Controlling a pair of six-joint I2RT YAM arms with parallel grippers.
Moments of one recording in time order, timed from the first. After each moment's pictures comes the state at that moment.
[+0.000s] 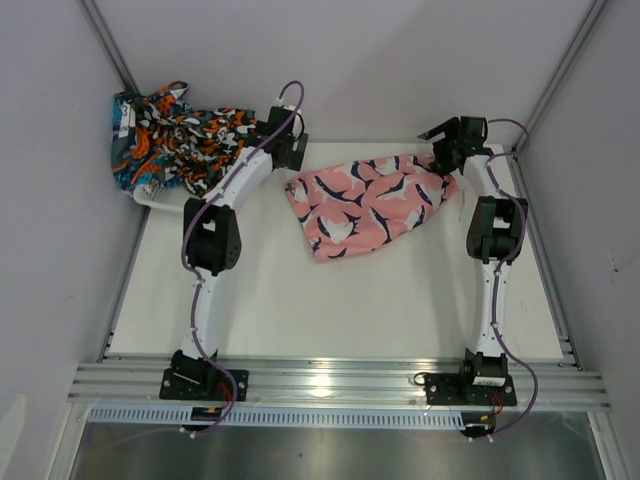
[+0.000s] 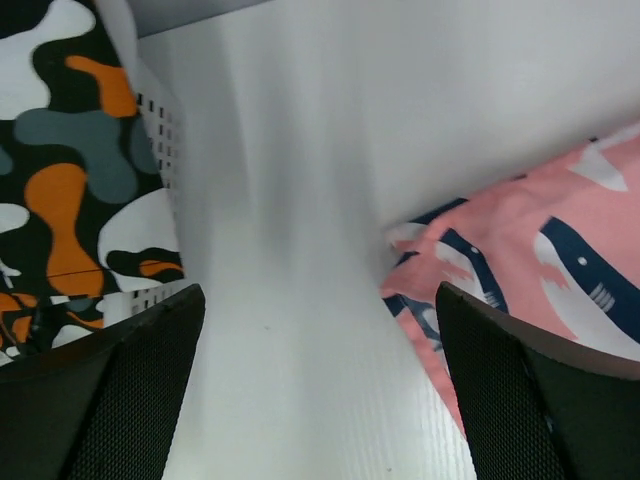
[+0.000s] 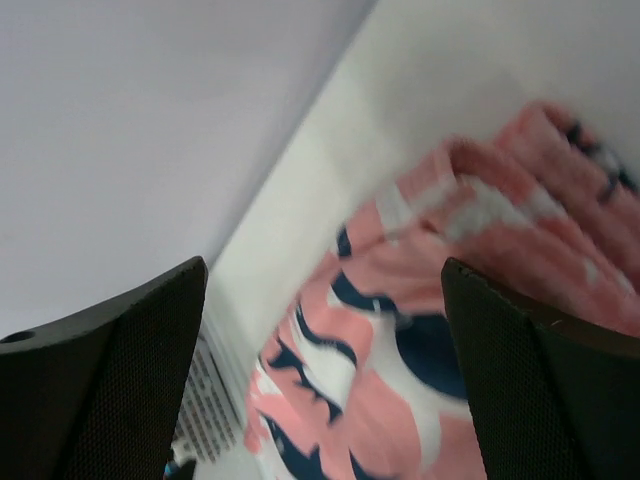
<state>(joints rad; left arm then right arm) -0.34 2.35 2.22 -0.62 -0.31 0.04 -0.05 2.61 2.36 -0.35 -0.22 1.07</state>
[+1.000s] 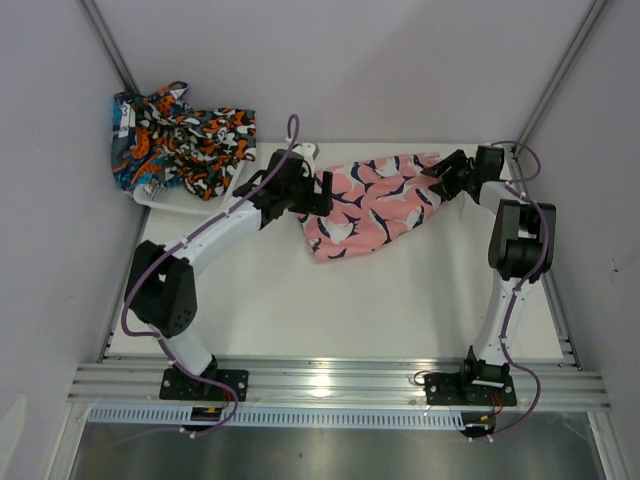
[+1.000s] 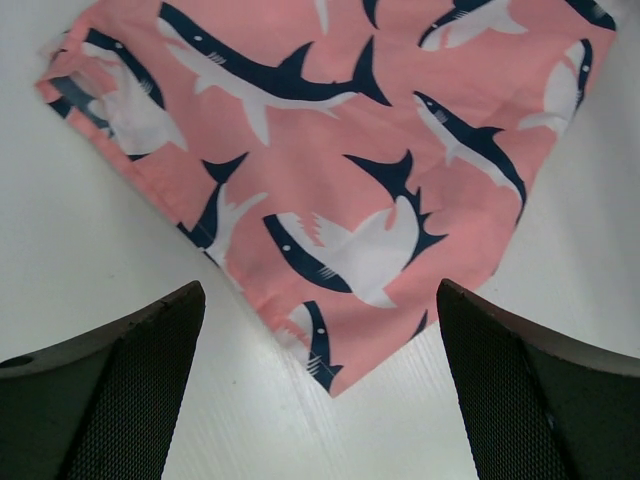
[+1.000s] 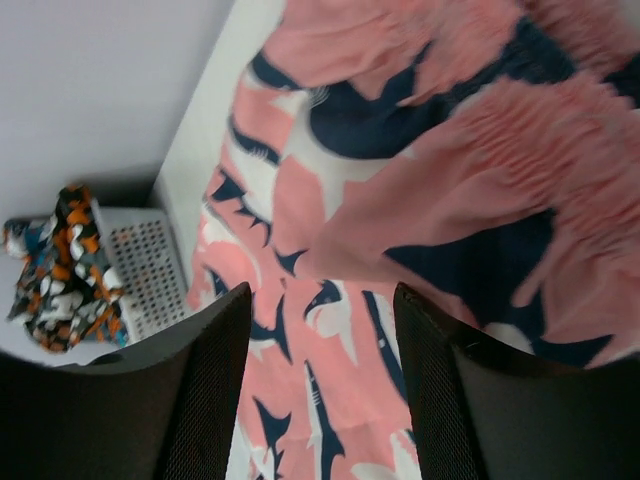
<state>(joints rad) -0.51 1.70 1.38 -0.35 0.01 -0.26 -0.12 2.18 1.55 0.01 -0.55 0.89</state>
